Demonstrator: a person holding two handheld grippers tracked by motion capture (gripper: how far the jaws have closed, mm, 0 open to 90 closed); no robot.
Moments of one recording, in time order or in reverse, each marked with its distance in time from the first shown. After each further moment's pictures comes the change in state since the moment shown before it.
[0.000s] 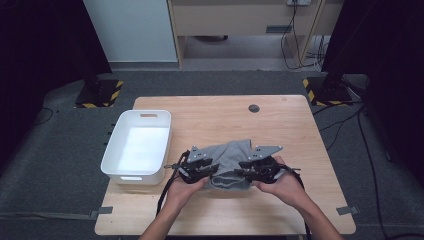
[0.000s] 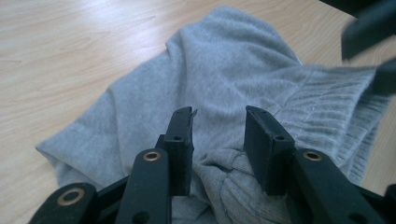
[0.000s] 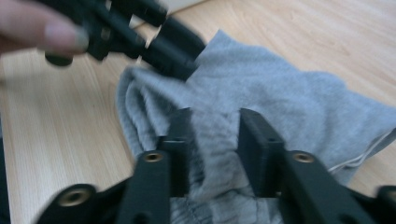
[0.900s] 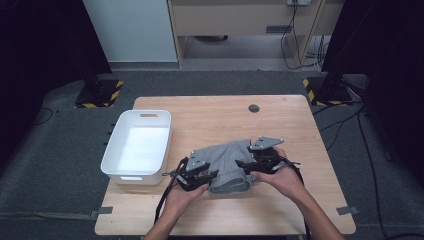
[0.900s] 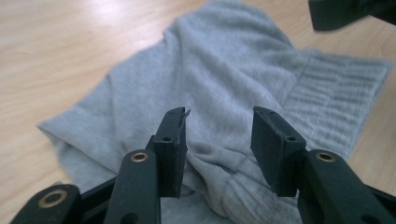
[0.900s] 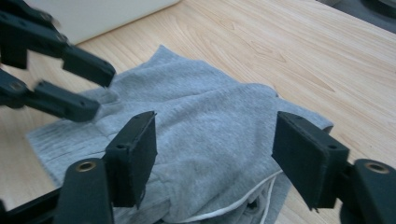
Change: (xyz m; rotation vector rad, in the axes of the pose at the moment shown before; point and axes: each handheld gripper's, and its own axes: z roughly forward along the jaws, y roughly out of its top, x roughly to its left) left arm -0.008 -0.010 -0.011 -0.021 0.032 0.017; right arm -0.023 0.006 0.009 -0.033 -0.161 0.051
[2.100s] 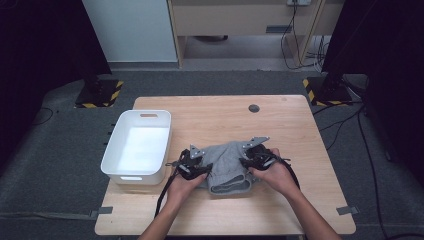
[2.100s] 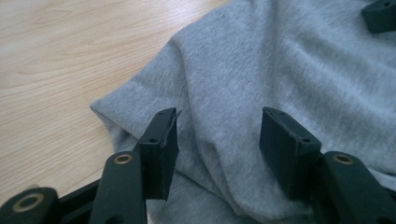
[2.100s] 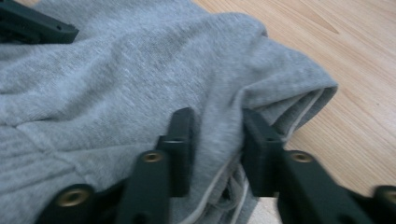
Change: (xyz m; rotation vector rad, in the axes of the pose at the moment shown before) left arm 0.036 -0.006 0.041 0.140 0.127 -0.035; right arm -0.017 -0.015 0.047 0.209 -0.084 -0.013
